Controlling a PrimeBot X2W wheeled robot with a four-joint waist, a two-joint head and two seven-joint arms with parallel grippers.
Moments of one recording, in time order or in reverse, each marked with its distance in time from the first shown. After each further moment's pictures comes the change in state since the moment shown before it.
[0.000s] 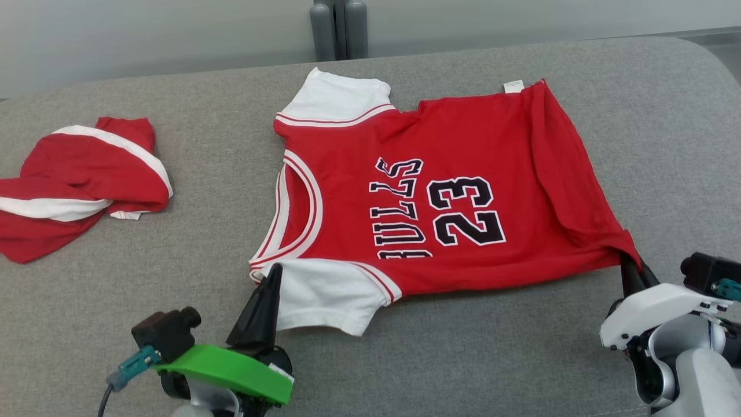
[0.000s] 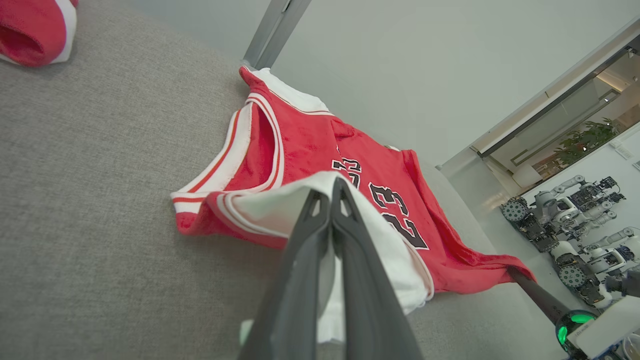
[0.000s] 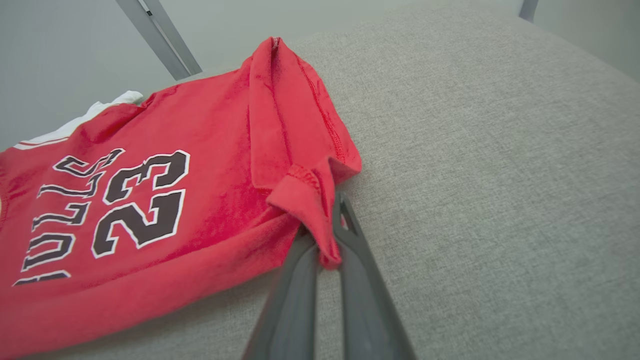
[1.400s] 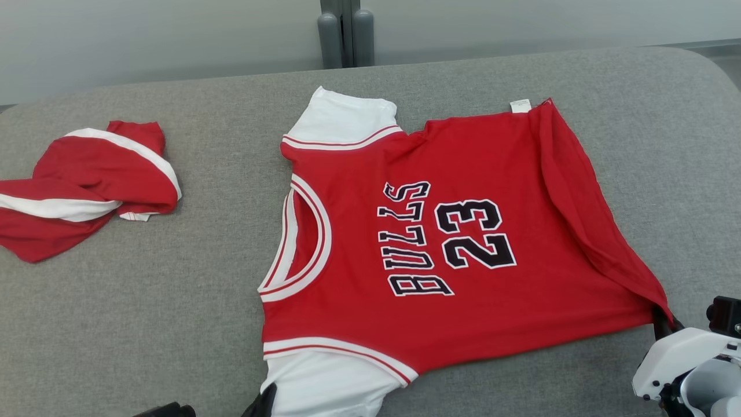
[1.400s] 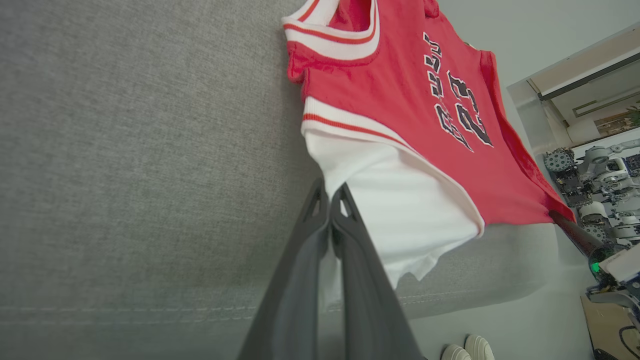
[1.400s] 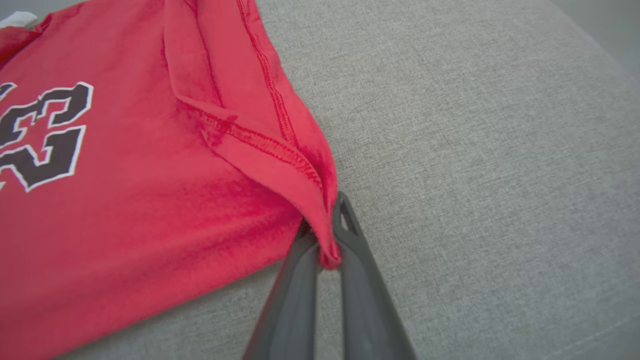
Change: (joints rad) left arm 0.288 0.116 -0.014 -0.107 -0.084 0.103 0.171; right arm 0.128 0.003 -0.111 -0.062 -0.103 0.001 0.146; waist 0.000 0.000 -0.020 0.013
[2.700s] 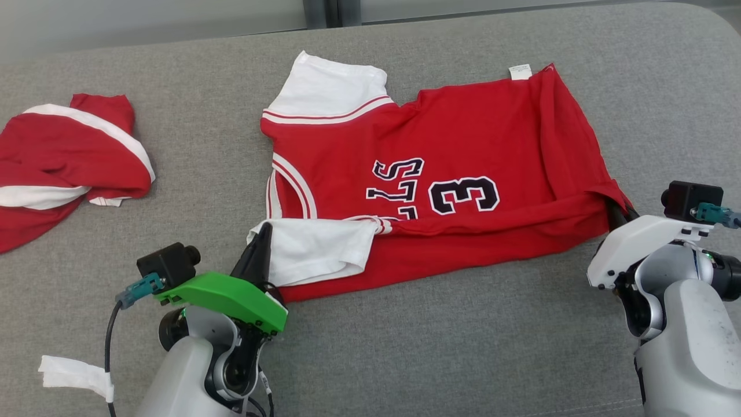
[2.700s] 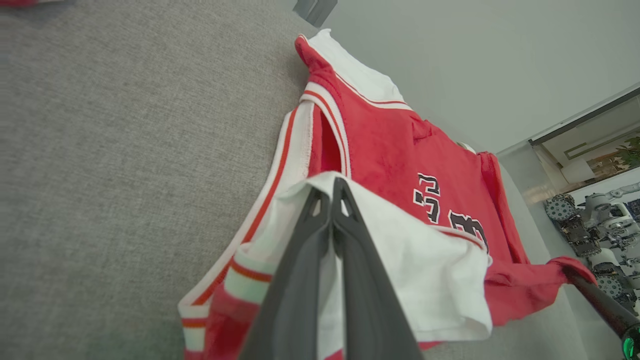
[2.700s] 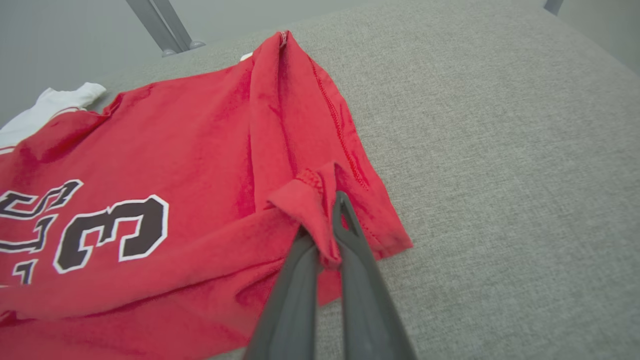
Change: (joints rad) left arm -0.564 -0.140 0.018 0.405 0.014 -0.030 -0.090; right arm -0.356 -0.003 0.109 0.159 -0.005 -0.001 -0.011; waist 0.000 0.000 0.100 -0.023
